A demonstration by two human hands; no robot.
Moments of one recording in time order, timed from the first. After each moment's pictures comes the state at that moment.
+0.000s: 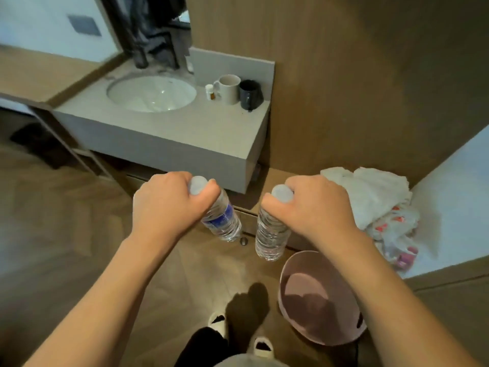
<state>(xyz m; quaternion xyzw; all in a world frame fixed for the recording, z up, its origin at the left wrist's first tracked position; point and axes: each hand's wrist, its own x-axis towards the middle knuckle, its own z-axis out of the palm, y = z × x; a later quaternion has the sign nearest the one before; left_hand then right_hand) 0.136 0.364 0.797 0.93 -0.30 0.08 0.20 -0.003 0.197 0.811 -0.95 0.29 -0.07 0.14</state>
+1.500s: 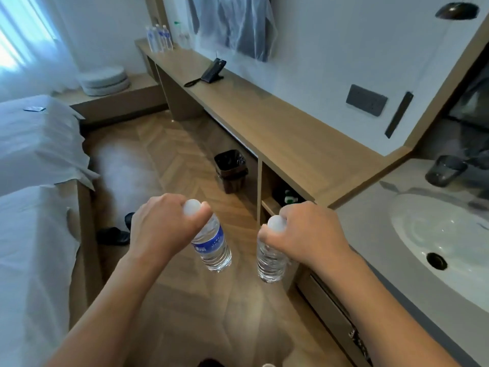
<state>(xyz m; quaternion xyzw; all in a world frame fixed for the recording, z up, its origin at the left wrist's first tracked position) 0.830 0.838 0.805 0.98 0.06 0.14 0.14 0.821 0.607 0.809 -0.99 -0.08 -0.02 0.11</state>
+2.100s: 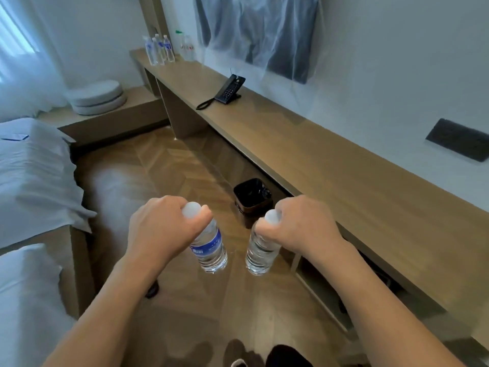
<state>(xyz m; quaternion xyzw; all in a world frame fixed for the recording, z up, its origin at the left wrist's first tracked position) 1.184 1.049 0.803 0.98 0.01 0.14 0.13 1.183 0.819 0.803 -0.99 -0.07 -0.02 0.12</state>
